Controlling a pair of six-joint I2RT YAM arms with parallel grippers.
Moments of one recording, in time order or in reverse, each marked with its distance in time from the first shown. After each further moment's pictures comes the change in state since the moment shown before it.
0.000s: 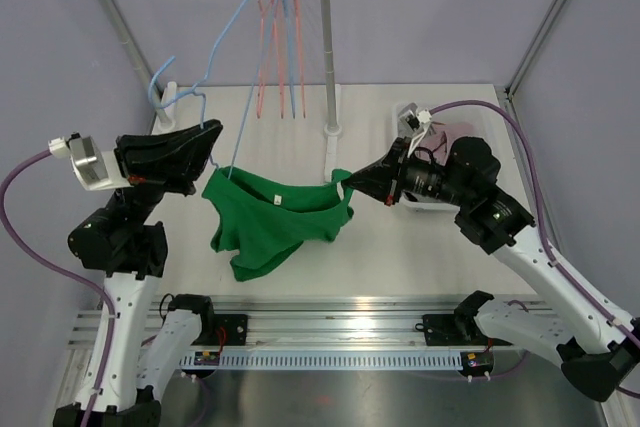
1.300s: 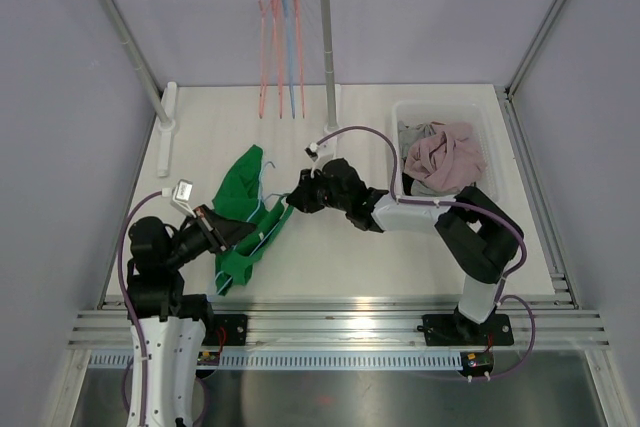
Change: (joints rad) left arm 0.183 -0.338 -0.431 -1.131 0.208 -0.008; right arm 0.209 0.823 -0.039 0.480 0.395 0.039
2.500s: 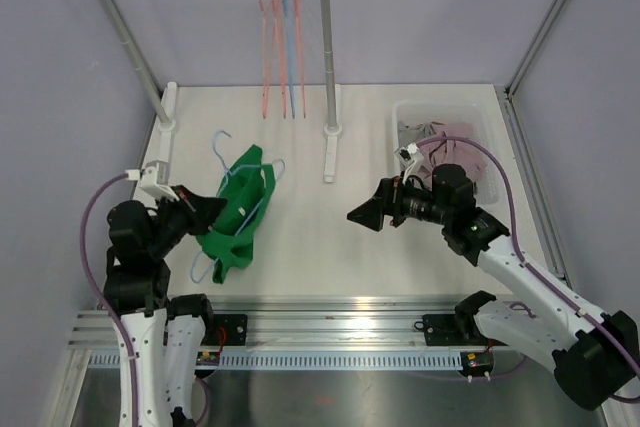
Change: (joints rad) left arm 0.041 0.156 0.364 -0.179 -0.363 0.357; right arm -0.339 -0.880 -0.310 -0.483 -0.461 0.017
